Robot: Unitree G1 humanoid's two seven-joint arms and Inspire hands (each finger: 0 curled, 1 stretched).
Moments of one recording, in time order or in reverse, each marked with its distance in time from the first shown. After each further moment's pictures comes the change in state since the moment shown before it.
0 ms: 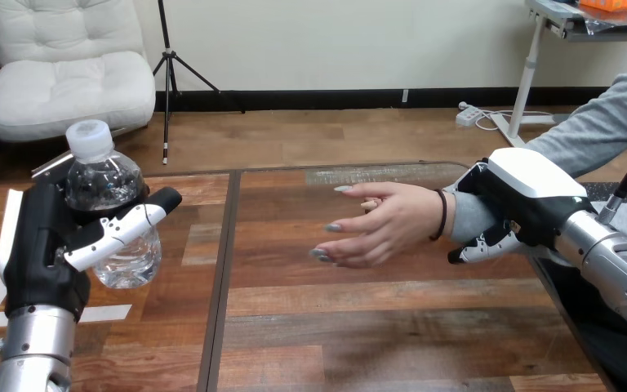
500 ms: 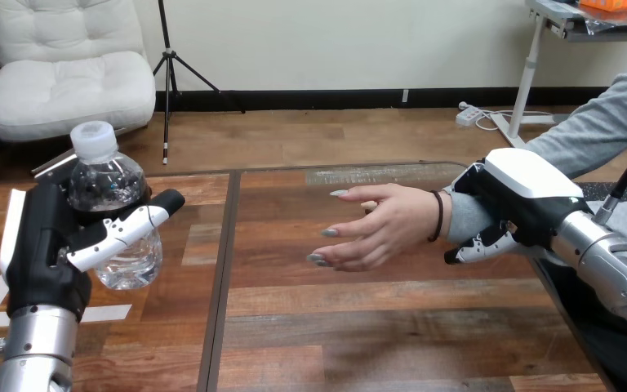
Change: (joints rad) left arm 0.000 -0.002 -0.003 0.000 0.017 0.000 0.000; right arm 0.000 0.010 0.000 0.000 0.002 0.000 0.001
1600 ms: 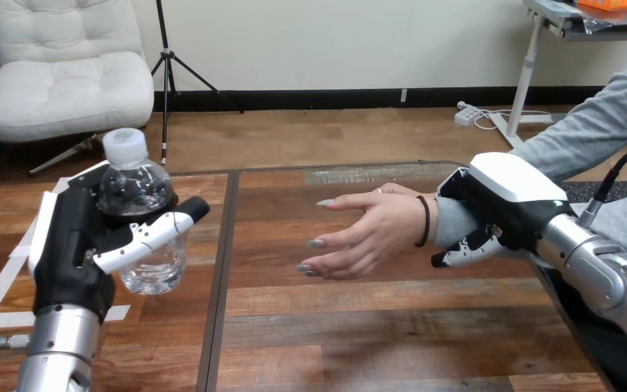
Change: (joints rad) left arm -0.004 -0.009 -0.051 -0.001 0.005 0.038 -0.018; right arm -0.001 0.037 0.002 0.000 -0.021 0.002 -0.002
